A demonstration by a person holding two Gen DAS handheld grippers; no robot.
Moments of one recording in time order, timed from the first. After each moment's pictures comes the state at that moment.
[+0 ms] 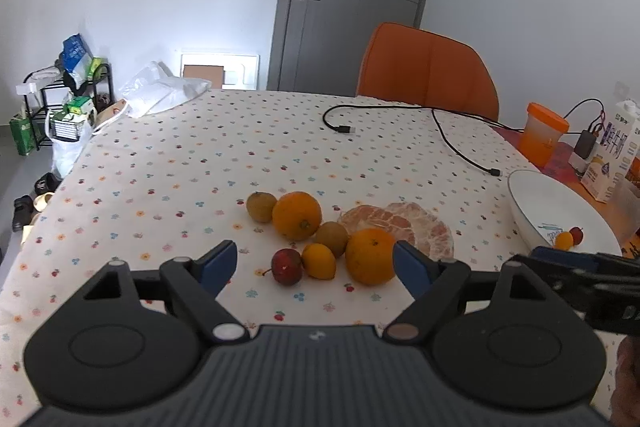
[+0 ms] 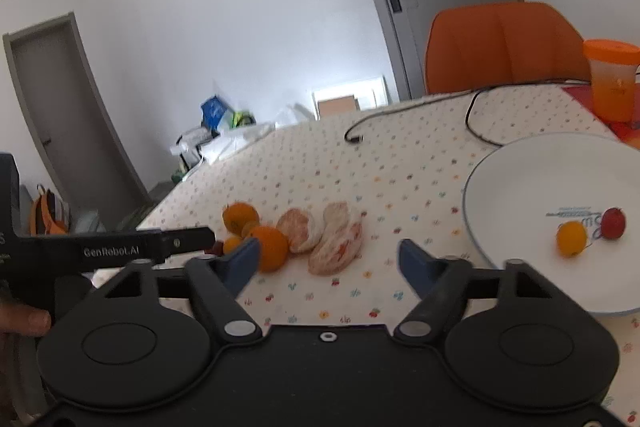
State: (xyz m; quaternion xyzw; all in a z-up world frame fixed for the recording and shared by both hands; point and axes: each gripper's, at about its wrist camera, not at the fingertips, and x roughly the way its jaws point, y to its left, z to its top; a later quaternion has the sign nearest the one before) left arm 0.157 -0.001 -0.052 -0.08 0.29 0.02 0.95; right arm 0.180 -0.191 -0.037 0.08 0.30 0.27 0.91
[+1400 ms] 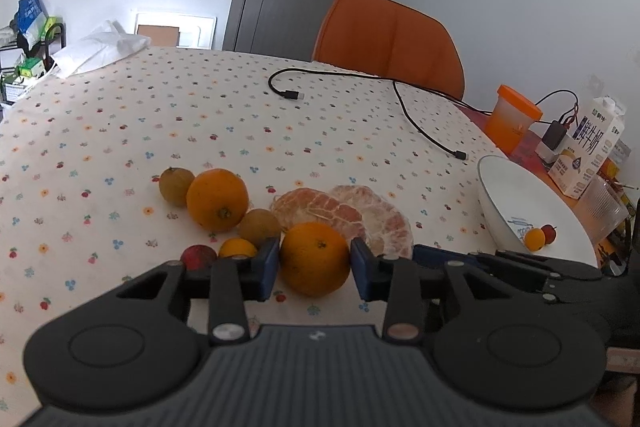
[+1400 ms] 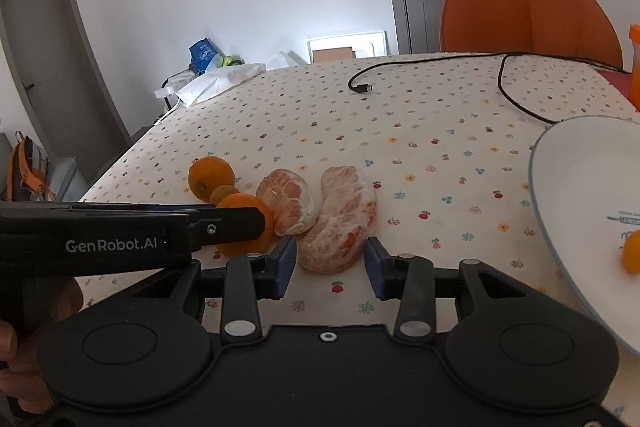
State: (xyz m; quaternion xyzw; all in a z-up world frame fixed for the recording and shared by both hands) left arm 0.202 -0.016 -0.073 -0.13 0.34 -0.05 0.93; right arm 0.223 -0.141 -0.069 0.02 0.35 0.26 0.90
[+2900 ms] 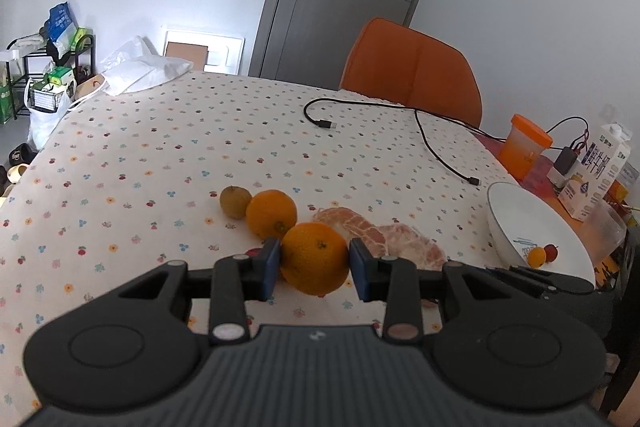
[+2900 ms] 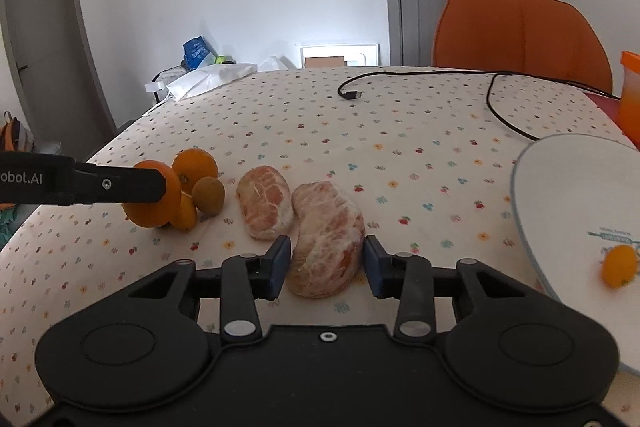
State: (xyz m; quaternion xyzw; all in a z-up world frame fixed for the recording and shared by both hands) left arm 0.166 0.006 -0.048 -0.14 0.31 -0.01 0.94; right arm 0.213 -0.145 -0.070 -0.02 0.33 0.25 0.91
